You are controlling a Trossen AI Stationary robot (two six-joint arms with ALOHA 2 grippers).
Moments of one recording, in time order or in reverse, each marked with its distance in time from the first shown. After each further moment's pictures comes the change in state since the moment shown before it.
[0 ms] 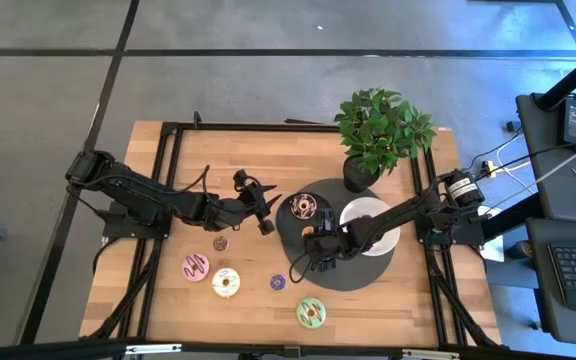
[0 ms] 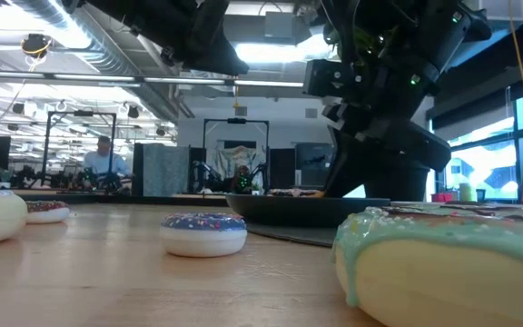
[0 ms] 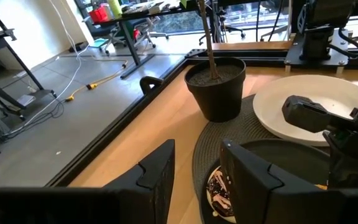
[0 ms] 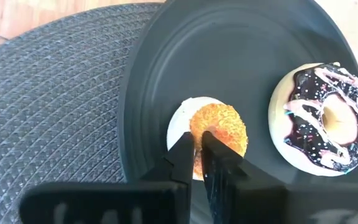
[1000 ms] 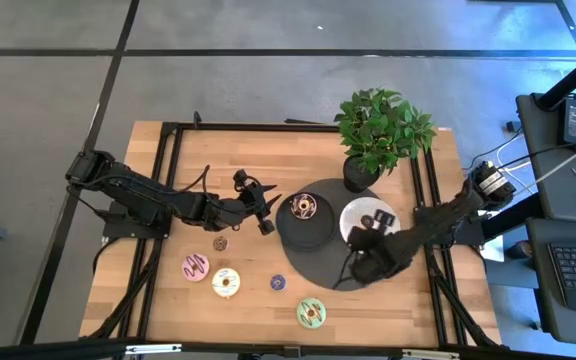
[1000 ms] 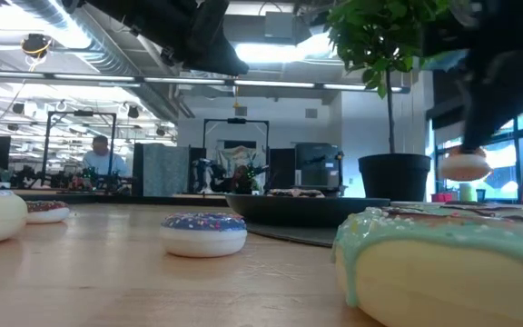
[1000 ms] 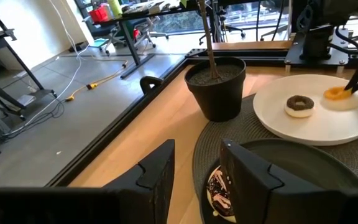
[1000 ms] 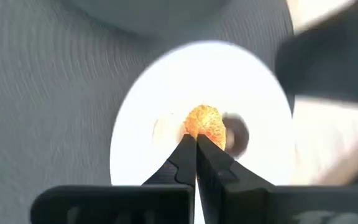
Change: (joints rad) left arm 0.000 0.000 0.000 -0.001 -0.001 0.000; right arm 0.258 -0.224 0.001 -0.776 0.077 0.889
